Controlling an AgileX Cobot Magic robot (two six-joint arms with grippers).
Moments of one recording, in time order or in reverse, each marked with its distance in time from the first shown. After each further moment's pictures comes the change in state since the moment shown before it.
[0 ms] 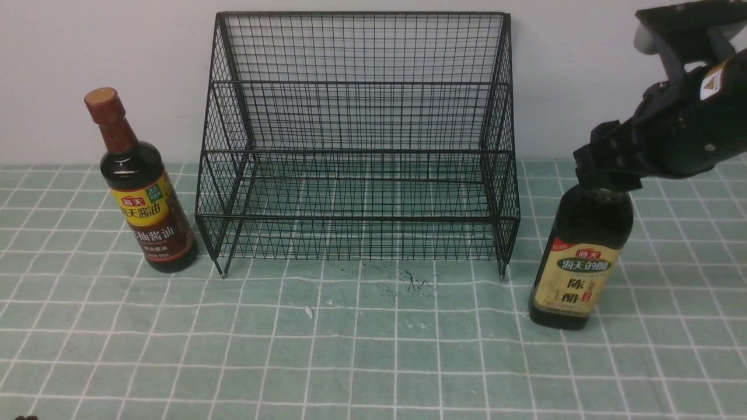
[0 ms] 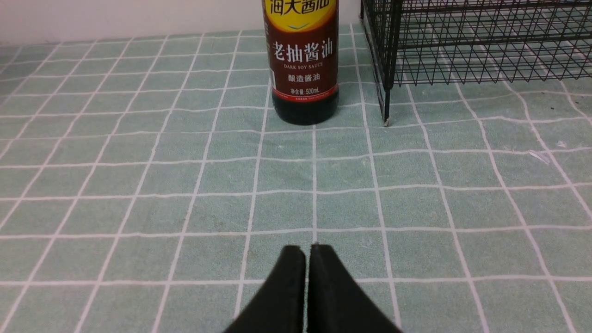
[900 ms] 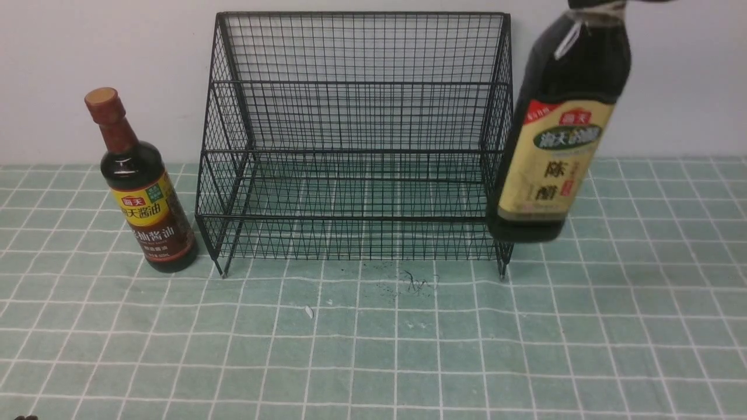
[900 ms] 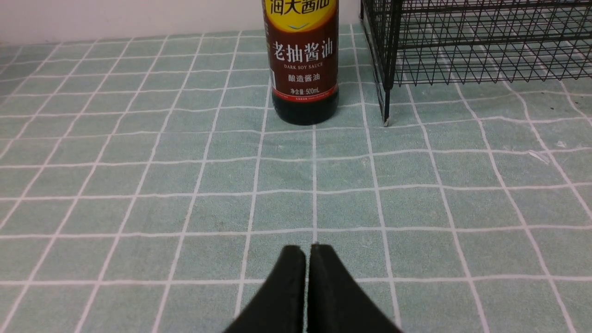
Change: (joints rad) right arm 0.002 0.006 -0.501 0.296 0.210 -0.232; left arm 0.000 0.000 0.000 0.000 0.000 0.000
